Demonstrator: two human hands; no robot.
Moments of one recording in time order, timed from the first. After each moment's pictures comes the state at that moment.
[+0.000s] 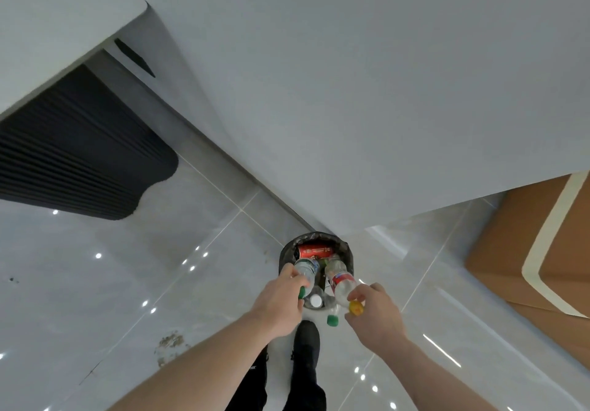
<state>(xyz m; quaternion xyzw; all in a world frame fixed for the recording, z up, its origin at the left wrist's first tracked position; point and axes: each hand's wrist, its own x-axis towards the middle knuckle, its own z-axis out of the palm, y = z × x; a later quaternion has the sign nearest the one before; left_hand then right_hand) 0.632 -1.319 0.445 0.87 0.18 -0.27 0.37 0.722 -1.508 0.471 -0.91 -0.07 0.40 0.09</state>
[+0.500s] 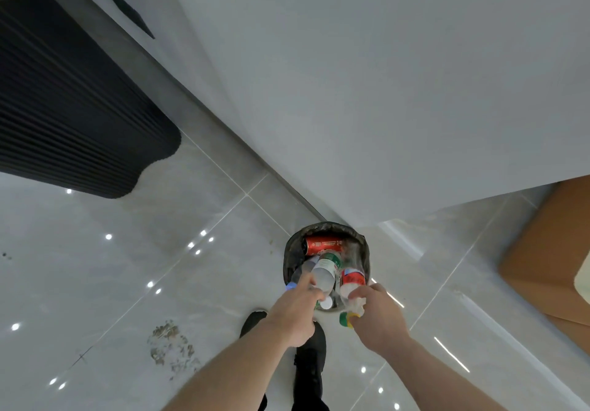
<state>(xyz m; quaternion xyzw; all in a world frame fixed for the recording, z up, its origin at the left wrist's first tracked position) 0.622 -1.356 0.344 0.85 0.15 -0.35 0.36 0.721 -1.517 0.365 -0.89 -0.11 0.43 0.08</state>
